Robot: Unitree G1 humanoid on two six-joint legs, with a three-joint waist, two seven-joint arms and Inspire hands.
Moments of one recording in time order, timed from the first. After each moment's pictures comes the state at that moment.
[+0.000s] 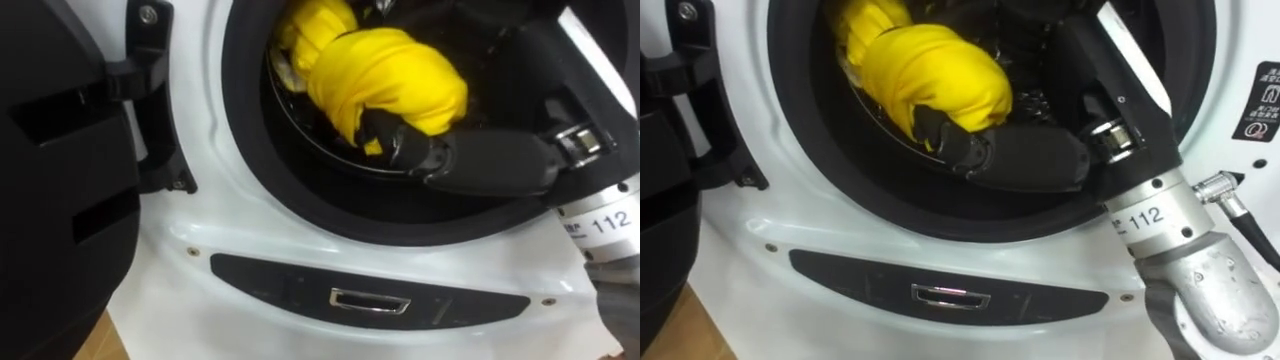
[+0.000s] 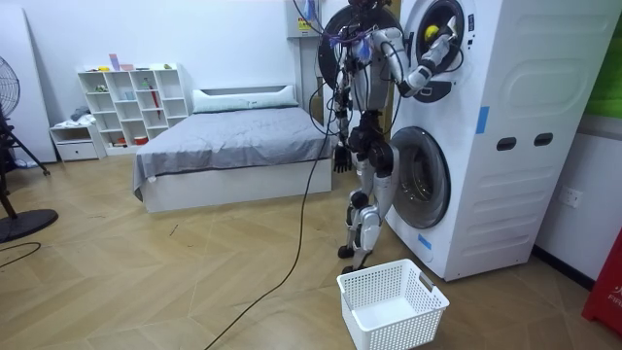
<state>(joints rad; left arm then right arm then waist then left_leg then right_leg) 0.28 0.22 0.12 1.12 0.11 0.08 0.12 -0.14 -0.46 -0.04 -0.62 0.35 0.09 0.15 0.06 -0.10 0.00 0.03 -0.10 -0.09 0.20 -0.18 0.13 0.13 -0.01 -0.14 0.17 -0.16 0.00</state>
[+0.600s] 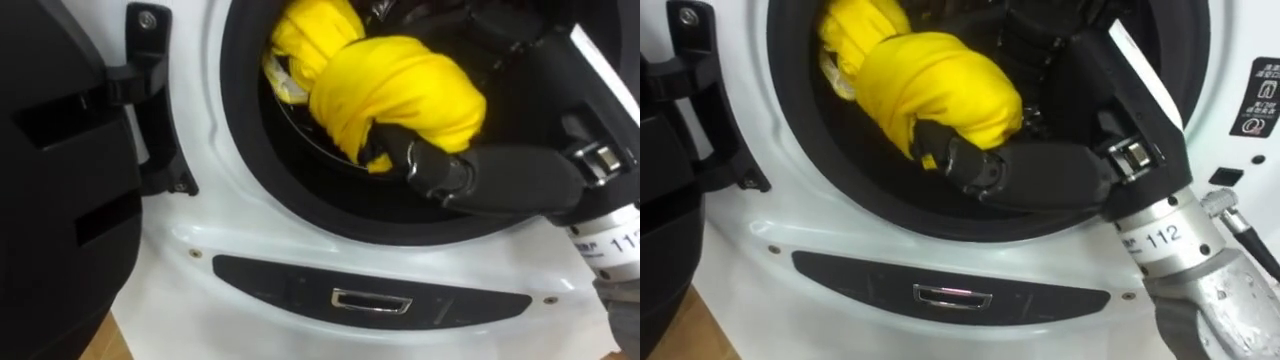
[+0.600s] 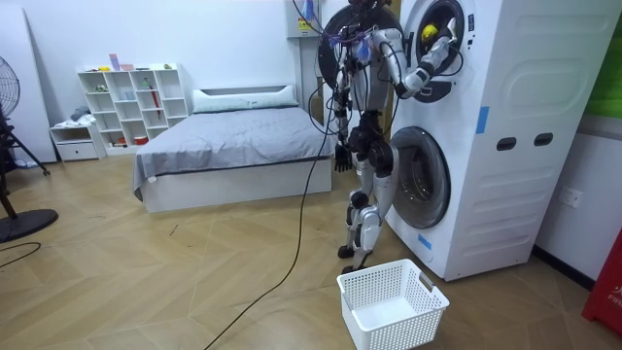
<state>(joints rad) 0.29 0.23 0.15 1.12 0.12 0.05 0.08 -0.05 -0.46 -0.10 -0.62 0.53 0.04 0.27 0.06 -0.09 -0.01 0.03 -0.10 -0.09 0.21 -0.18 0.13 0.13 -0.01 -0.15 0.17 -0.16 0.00</state>
